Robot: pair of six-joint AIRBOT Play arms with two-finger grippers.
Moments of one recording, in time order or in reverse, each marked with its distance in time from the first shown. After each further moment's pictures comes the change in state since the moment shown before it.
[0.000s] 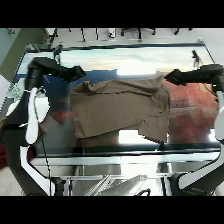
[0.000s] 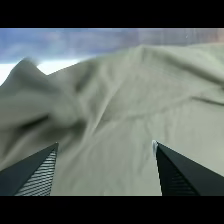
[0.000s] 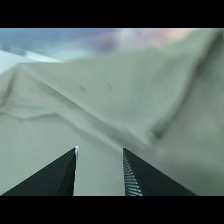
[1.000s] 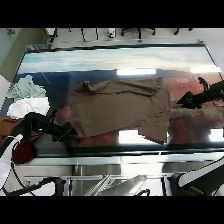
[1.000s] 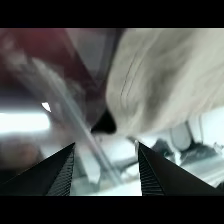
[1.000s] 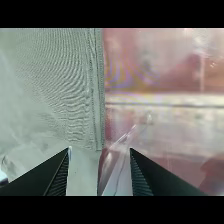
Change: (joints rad) left arm 0.174 0.556 -1.277 -0.017 -0.055 0.020; right arm -0.152 -0.041 -0.111 -0.290 -0.261 0.054
